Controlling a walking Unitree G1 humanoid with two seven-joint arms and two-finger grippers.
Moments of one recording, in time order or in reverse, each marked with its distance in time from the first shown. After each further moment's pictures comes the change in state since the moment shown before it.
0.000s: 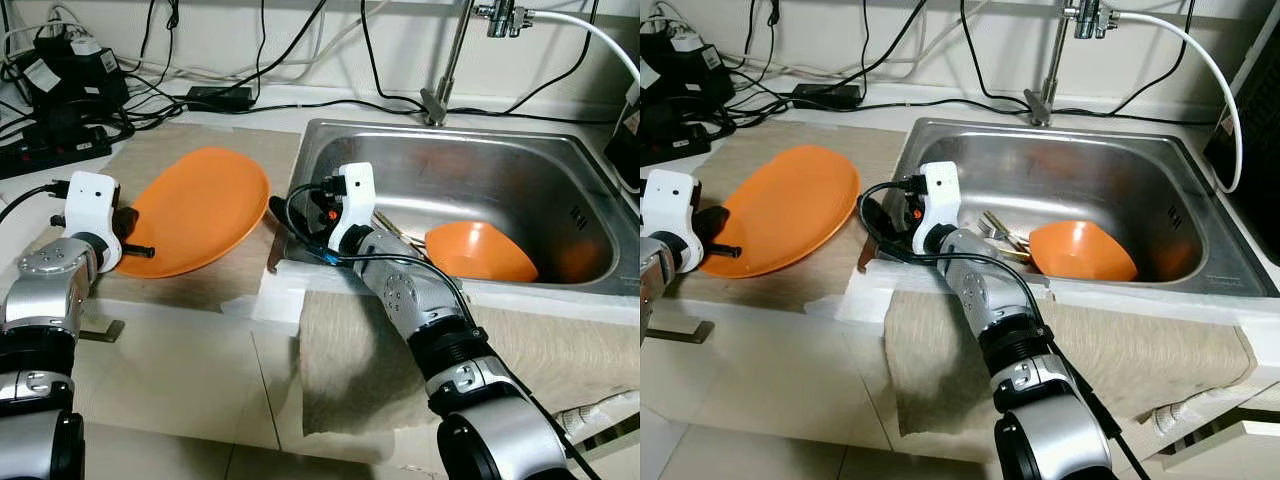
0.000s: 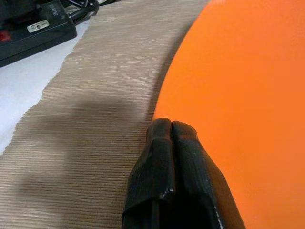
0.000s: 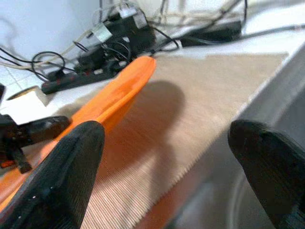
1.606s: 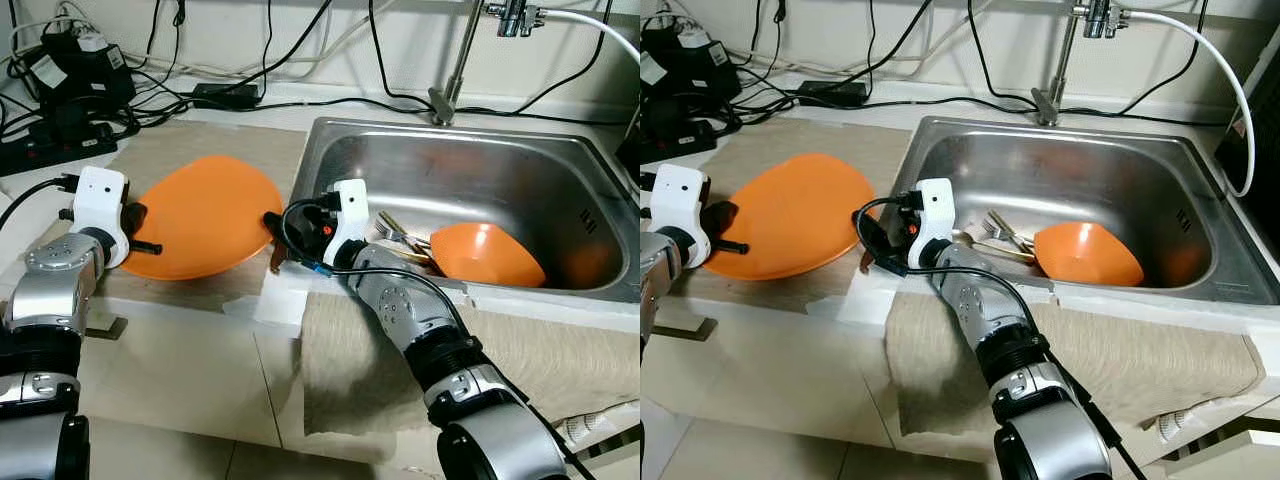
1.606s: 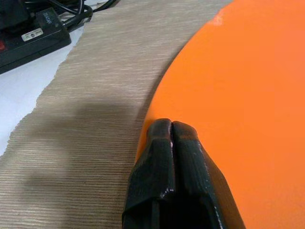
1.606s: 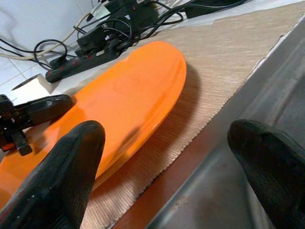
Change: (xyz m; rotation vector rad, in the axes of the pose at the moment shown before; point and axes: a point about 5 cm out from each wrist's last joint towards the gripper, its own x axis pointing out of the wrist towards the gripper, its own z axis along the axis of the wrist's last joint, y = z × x) left arm -0.001 -0.011 0.010 0.021 -0.023 -0.035; right arm -0.002 -0.003 -0.029 0.091 0.054 -0.019
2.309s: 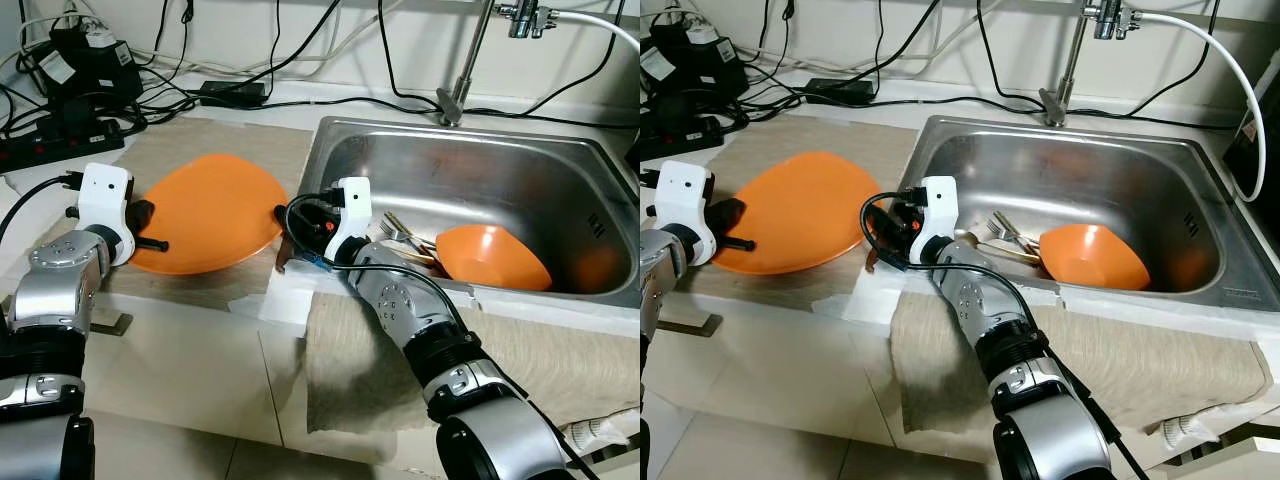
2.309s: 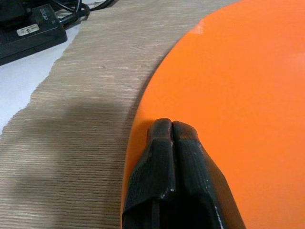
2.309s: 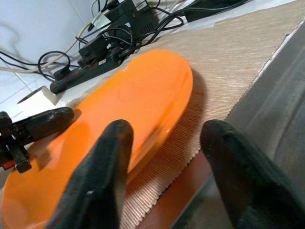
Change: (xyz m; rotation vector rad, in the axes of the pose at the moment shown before) left arm 0.000 -0.009 0.007 -0.038 -0.022 -0.037; right arm 0.000 -0.005 0.004 0.076 -0.045 -0.009
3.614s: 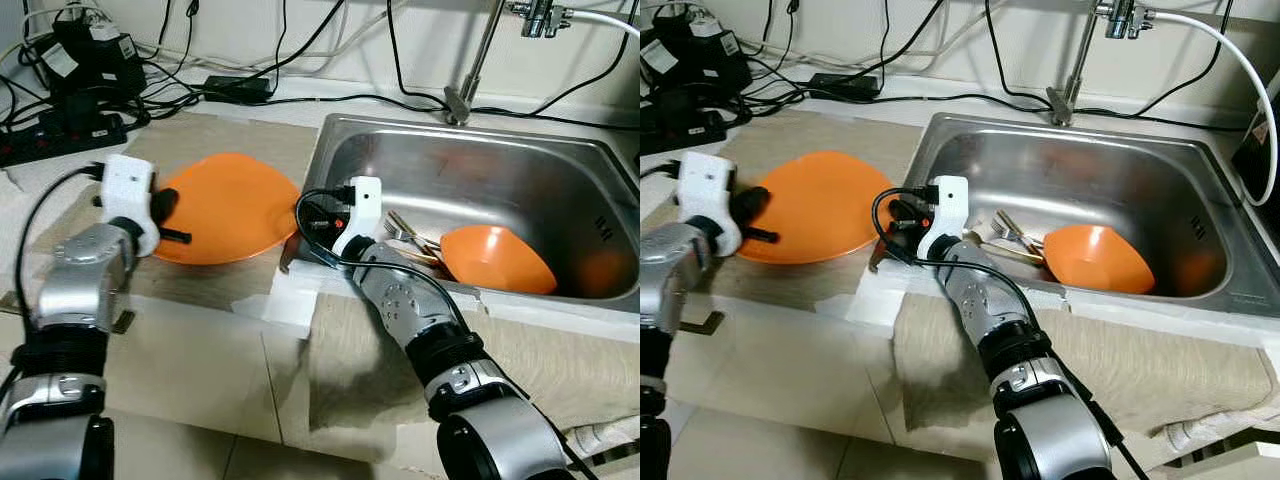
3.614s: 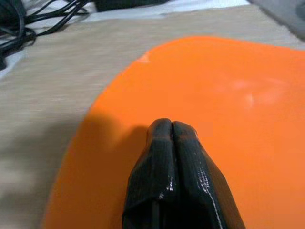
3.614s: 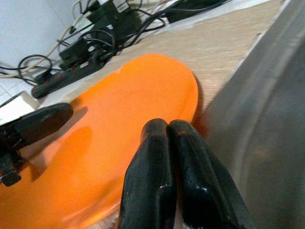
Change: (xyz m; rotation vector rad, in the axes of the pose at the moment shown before) left arm 0.008 -0.031 0.016 0.007 -0.117 -0.075; right arm -0.001 -0.005 0.000 -0.008 -0.025 -0.048
